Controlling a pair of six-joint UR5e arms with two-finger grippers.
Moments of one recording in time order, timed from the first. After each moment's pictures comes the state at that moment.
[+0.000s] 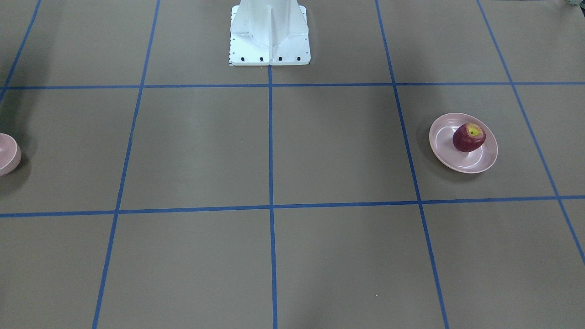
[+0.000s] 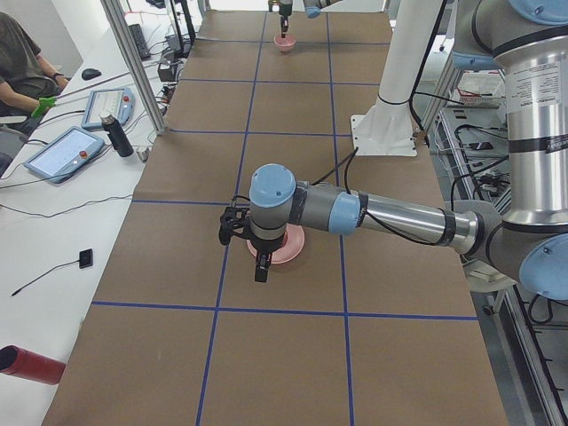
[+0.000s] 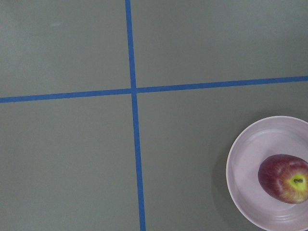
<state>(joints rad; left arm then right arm) -1.55 -1.41 -1.92 -1.58 -2.37 -0.08 1.28 -1.69 1.44 -0.87 2.31 0.32</state>
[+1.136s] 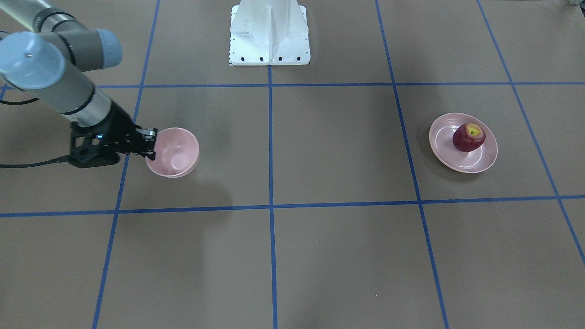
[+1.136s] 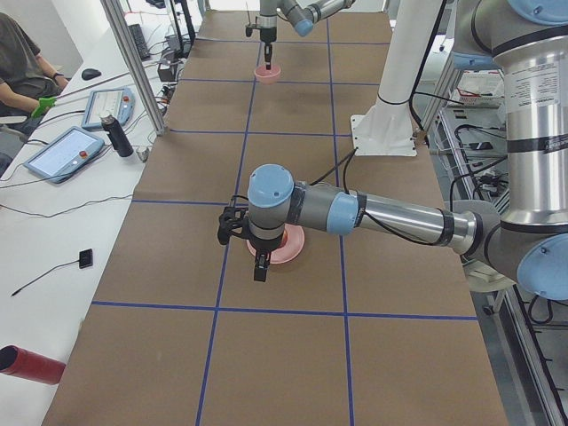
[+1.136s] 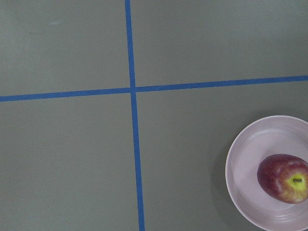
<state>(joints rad) -1.54 -1.42 -1.92 -1.58 -2.38 -0.11 0.81 -1.14 1.75 -1.36 2.18 1.09</state>
